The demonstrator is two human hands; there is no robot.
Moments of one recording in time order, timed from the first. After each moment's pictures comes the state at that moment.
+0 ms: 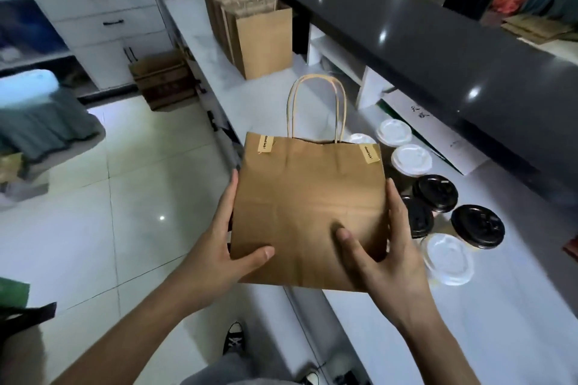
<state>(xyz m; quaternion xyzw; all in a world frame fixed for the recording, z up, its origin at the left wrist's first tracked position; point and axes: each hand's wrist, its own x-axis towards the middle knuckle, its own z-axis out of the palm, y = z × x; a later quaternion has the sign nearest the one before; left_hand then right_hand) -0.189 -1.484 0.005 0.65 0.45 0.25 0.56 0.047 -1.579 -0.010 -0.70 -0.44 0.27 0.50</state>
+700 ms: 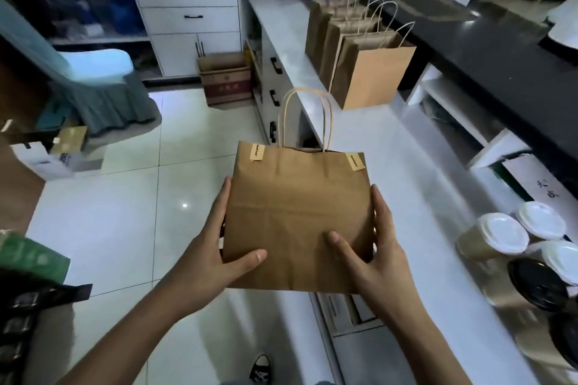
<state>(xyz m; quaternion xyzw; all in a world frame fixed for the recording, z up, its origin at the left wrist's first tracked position) -0.407 -1.334 -0.005 0.60 0.51 0.32 0.52 -0.147 -1.373 -0.012 -0.67 -0.52 0.32 0.43</state>
